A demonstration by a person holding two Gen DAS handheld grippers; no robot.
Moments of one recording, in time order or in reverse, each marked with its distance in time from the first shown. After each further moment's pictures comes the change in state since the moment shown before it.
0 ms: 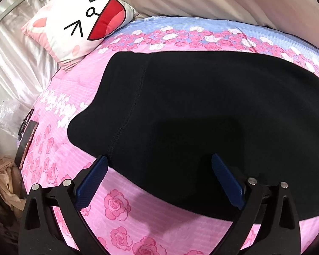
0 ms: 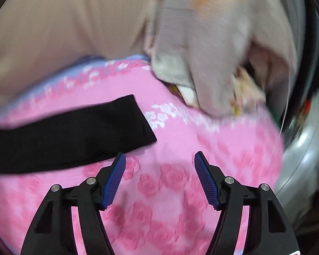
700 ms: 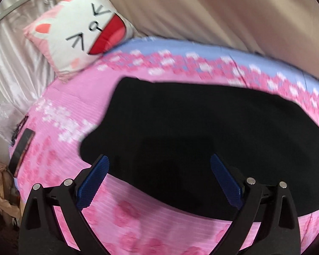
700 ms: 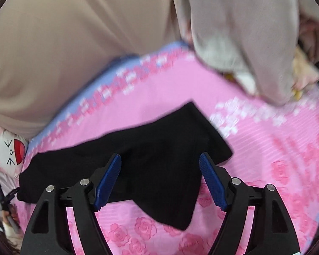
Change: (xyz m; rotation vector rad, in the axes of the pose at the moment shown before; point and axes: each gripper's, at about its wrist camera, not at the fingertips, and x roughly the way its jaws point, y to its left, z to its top) left arm -0.028 0.022 0.010 -0.042 -0.095 -0.117; right arm 0.076 0.048 0.041 0.119 0.188 0.272
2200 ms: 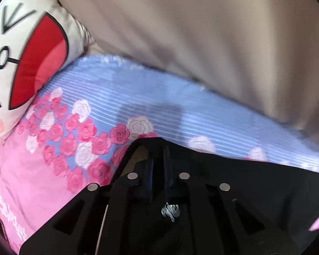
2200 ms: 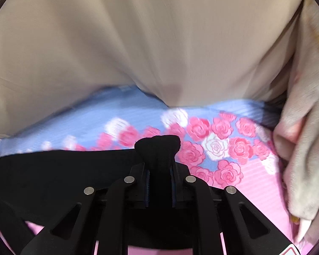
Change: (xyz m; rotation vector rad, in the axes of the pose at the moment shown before) left arm 0.183 0.004 0.249 -0.059 0.106 -0.215; right arm 0.161 0.114 0.181 -0.268 -0.078 -0.095
